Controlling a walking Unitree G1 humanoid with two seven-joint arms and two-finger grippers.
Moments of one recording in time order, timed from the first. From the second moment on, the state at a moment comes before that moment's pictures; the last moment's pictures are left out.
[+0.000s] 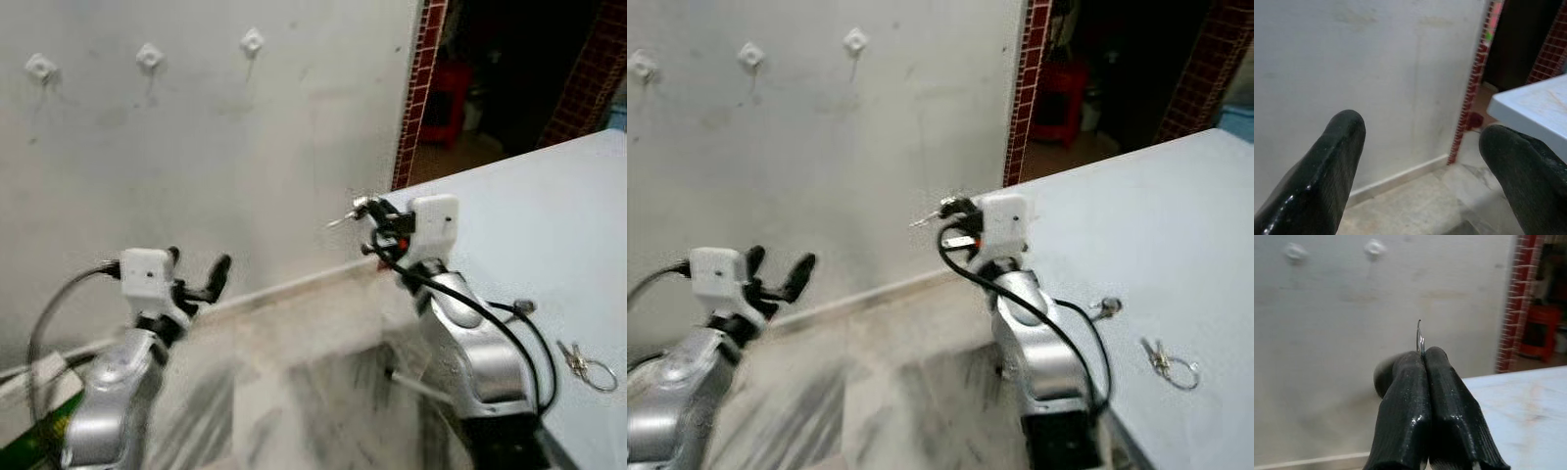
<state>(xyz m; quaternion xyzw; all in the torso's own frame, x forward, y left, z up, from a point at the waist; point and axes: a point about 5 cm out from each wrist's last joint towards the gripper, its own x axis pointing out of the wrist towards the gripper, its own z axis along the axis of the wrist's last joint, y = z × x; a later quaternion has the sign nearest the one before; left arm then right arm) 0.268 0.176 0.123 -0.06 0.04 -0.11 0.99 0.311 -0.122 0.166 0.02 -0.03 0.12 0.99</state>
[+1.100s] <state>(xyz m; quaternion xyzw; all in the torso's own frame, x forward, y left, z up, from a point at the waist) 0.268 0.171 0.122 -0.06 0.04 -0.12 0.99 0.311 -0.119 0.158 0.02 -0.02 0.13 0.99</state>
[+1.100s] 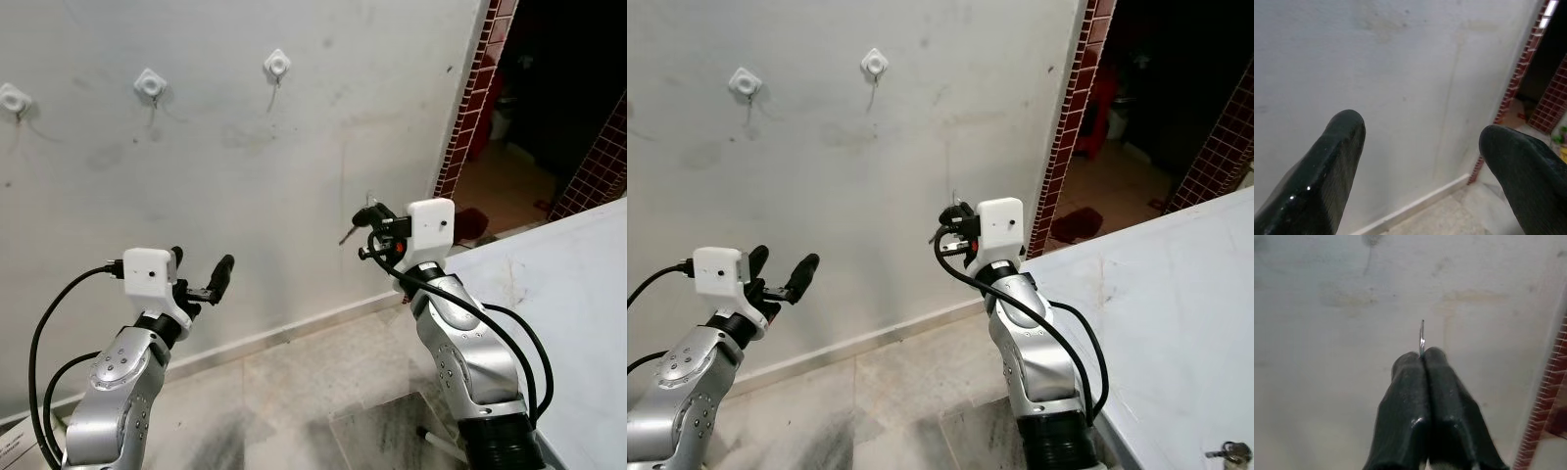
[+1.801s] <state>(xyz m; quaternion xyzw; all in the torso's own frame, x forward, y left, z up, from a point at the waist) 0.269 0.174 0.125 -0.06 0.03 -0.11 0.99 0.313 -0.111 0.164 0.02 -0.04 0.14 0.99</state>
